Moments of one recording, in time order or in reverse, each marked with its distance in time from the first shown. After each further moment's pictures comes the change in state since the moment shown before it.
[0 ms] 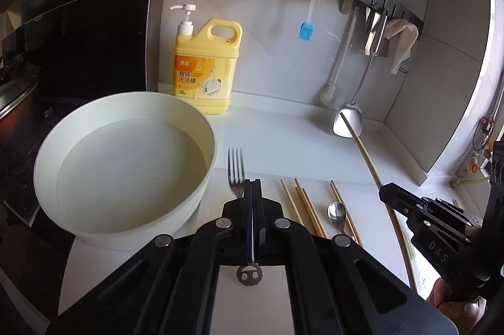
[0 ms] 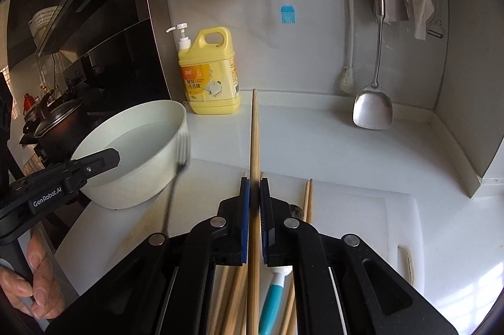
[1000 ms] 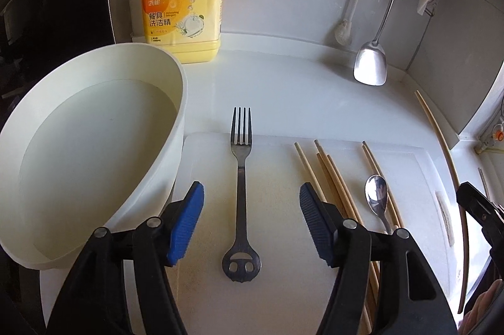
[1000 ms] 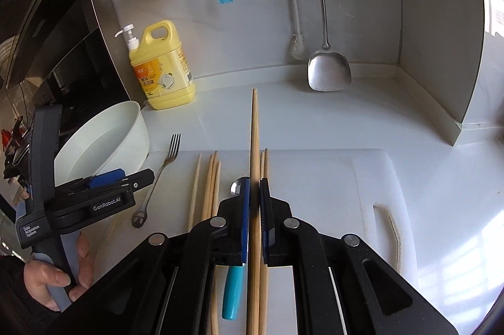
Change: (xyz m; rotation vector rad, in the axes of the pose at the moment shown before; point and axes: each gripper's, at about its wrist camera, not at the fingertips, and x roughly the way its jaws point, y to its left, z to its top) left arm 0.112 -0.011 -0.021 0.062 0.227 0.044; right arm 0.005 -0.051 -0.029 0.183 0.058 -0.097
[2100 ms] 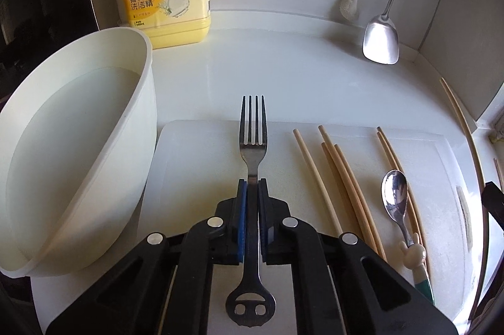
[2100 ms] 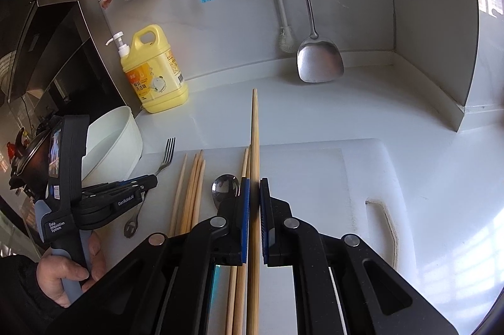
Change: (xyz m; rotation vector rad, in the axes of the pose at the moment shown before) left arm 0.029 -0.022 0.000 0.026 0.059 0.041; right arm 0.007 -0.027 -0.004 0.046 0.000 0.039
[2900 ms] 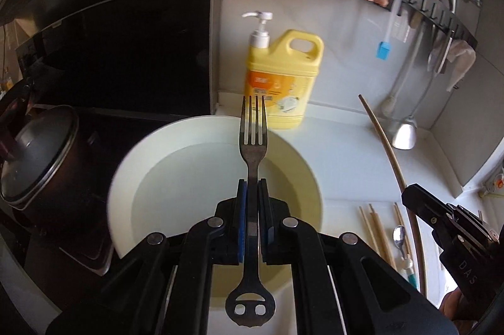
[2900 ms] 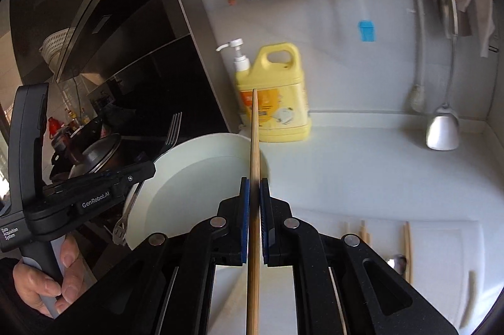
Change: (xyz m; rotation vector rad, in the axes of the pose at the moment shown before) left arm -0.148 0.165 0.060 -0.138 -0.151 0.070; right arm 0.026 0.205 0.080 -0.161 -0.004 0.238
